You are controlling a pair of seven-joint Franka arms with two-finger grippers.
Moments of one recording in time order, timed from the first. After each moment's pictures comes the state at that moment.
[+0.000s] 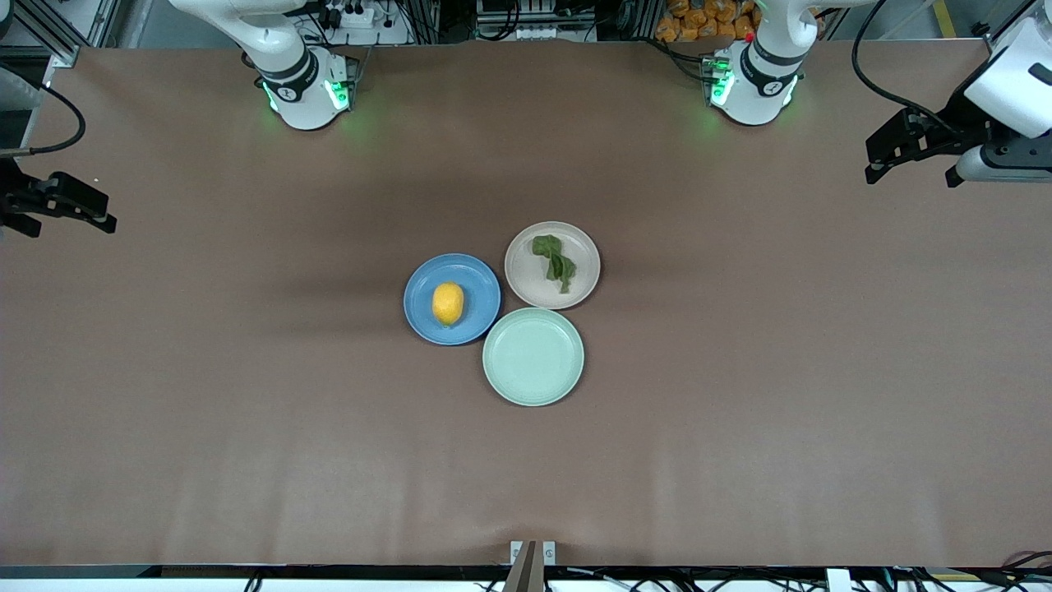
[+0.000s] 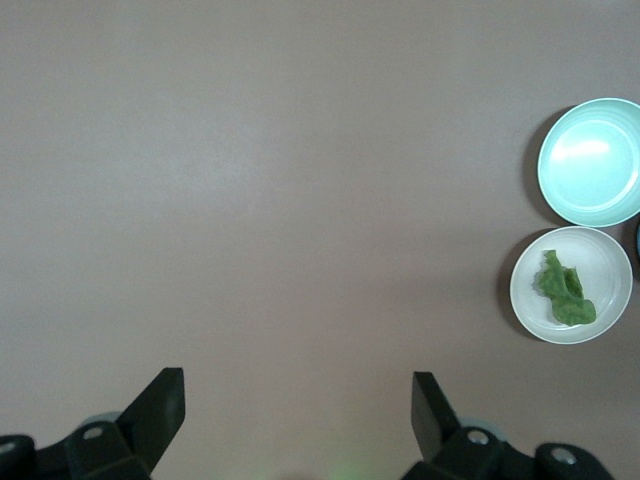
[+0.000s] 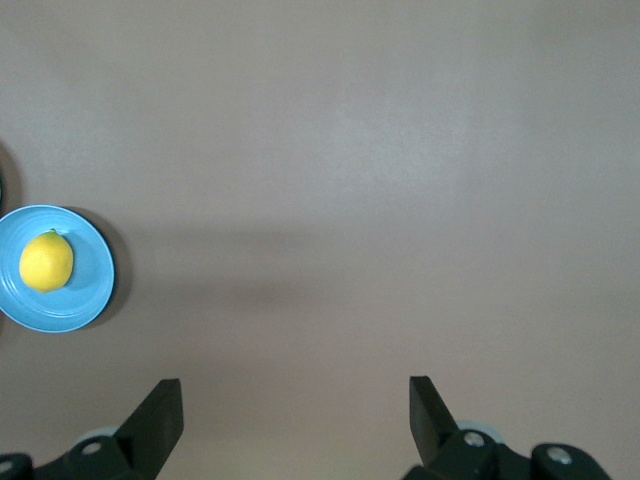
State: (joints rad) left arm -0.05 -0.06 -0.12 -1.52 -0.01 1.49 -0.10; right arm 0.05 0.05 -0.10 -1.50 0.00 1.53 -0.11
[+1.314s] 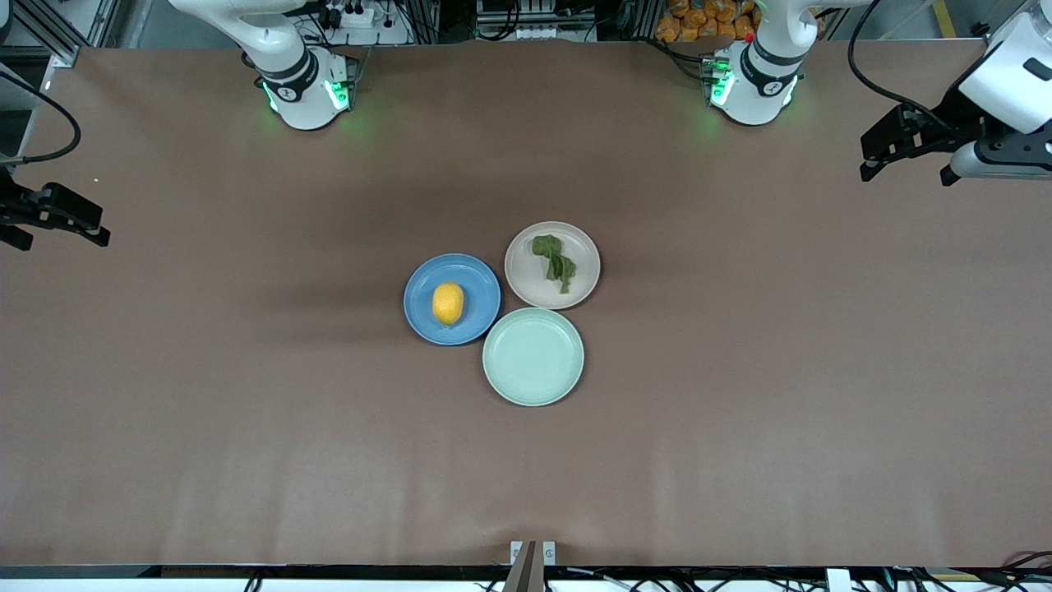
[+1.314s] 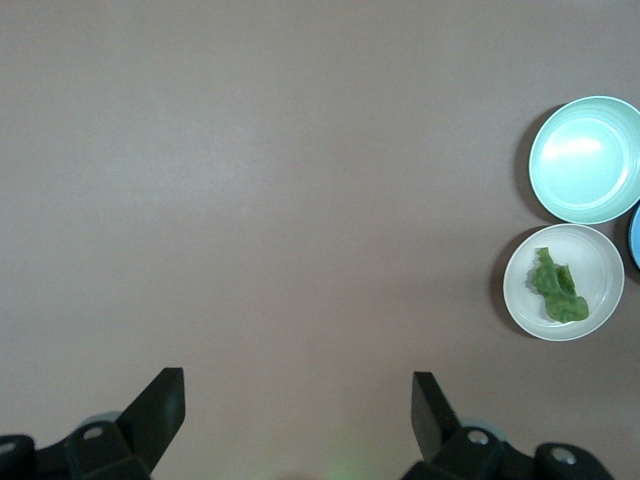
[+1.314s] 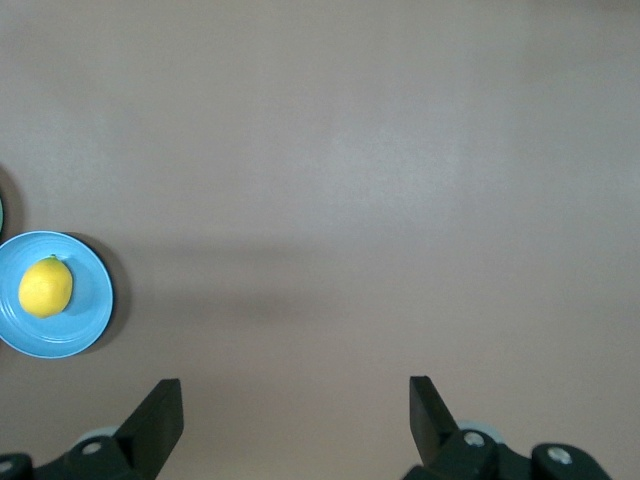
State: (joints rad) left arm -0.05 -0.06 -0.12 -1.52 -0.01 1.49 -0.10; right arm 0.05 0.06 -0.11 -1.48 0.00 1.58 -0.11
